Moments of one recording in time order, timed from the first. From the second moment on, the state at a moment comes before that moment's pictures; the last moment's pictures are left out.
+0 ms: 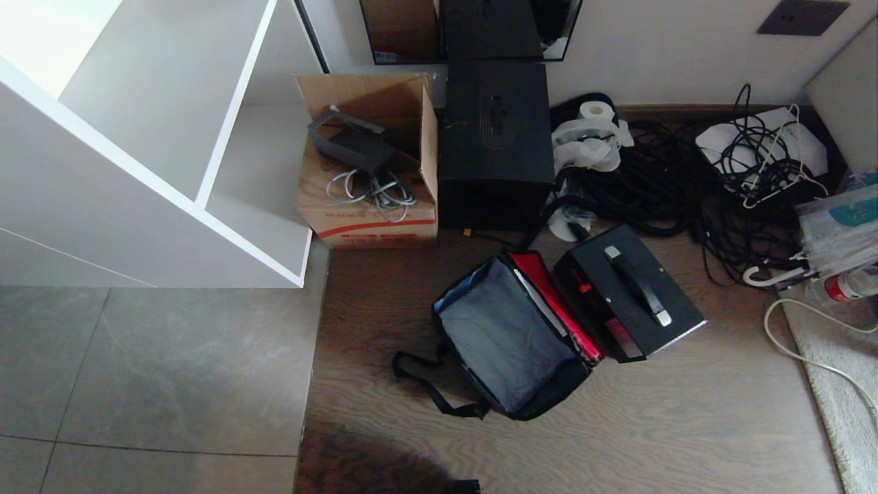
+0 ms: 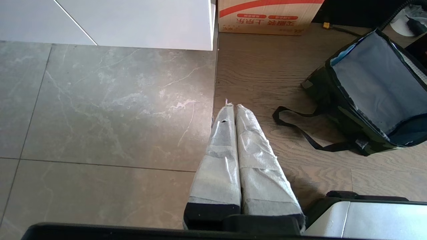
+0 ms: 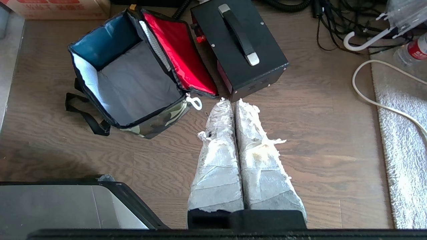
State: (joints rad) left arm 0.00 0.00 0.00 0.00 0.00 0.00; right arm 0.00 0.00 0.00 0.01 0.00 -0.02
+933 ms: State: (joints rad) left arm 0.00 0.00 0.00 0.00 0.00 0.00; right arm 0.00 0.00 0.00 0.01 0.00 -0.03
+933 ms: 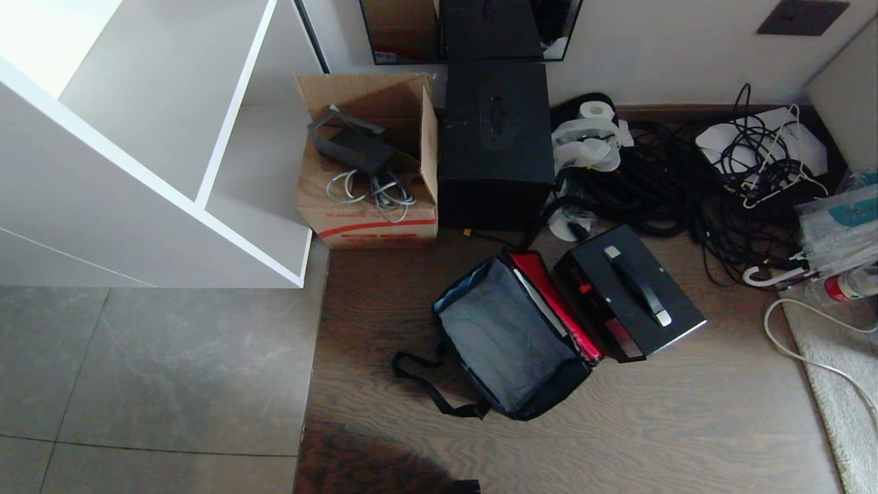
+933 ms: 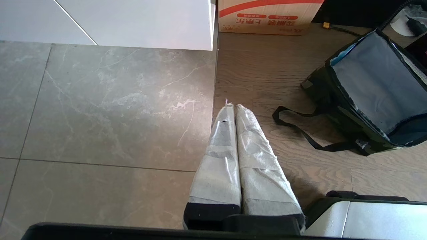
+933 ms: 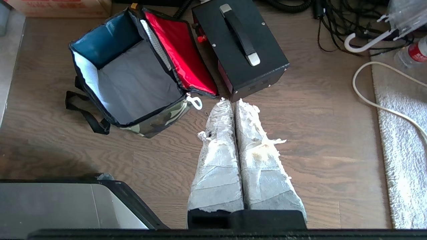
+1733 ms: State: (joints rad) left arm 0.00 0.00 0.00 0.00 0.00 0.00; right arm 0.00 0.00 0.00 0.01 0.00 -0.02
